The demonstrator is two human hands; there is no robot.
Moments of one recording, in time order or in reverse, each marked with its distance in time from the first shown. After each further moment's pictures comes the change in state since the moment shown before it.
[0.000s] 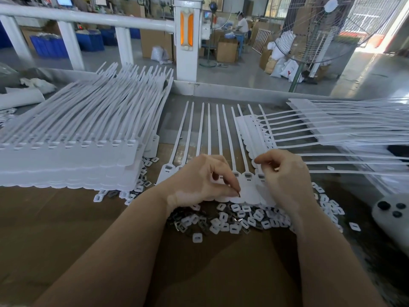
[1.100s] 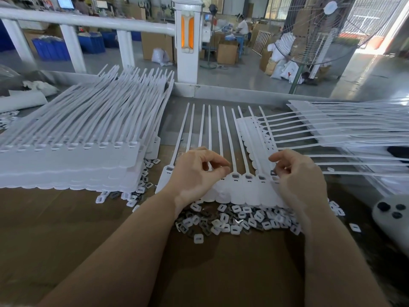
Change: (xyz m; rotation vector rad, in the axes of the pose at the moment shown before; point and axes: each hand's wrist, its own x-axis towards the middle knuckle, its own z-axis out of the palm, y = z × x) left_hand 0.004 -0.009 0.009 -0.035 0.446 -0.131; right_hand -0.001 0.006 -0.011 -0.138 0.032 0.089
